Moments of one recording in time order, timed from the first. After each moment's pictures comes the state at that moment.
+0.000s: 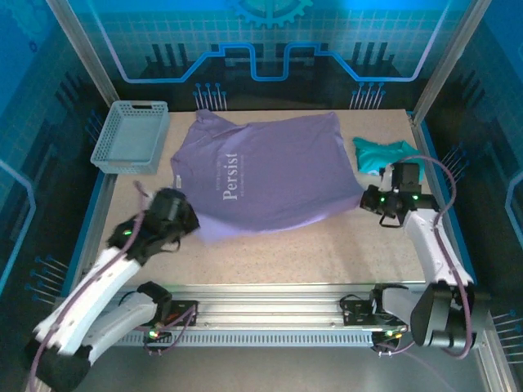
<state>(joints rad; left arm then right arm) -0.43 0.77 0.88 -0.86 -0.17 -0.86 -0.11 1.10 0.88 -0.70 -0.26 0.30</state>
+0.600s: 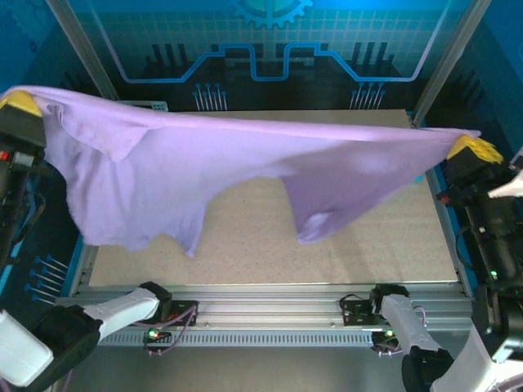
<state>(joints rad) -0.46 1.08 2.39 -0.94 -0.38 -0.29 -0.15 0.82 1.97 -0.97 -0.20 0.22</state>
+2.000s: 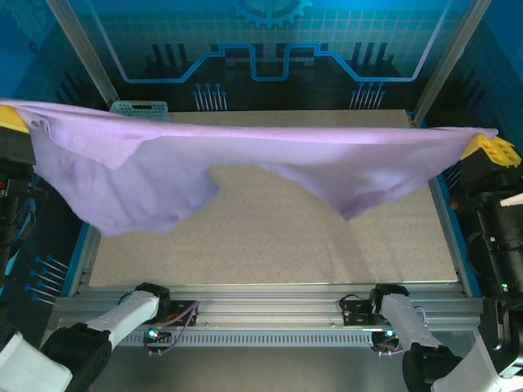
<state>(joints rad) -0.18 0.99 2.32 -0.84 -0.10 -0.25 -0.15 0.84 2.06 -0.98 -0.19 0.11</state>
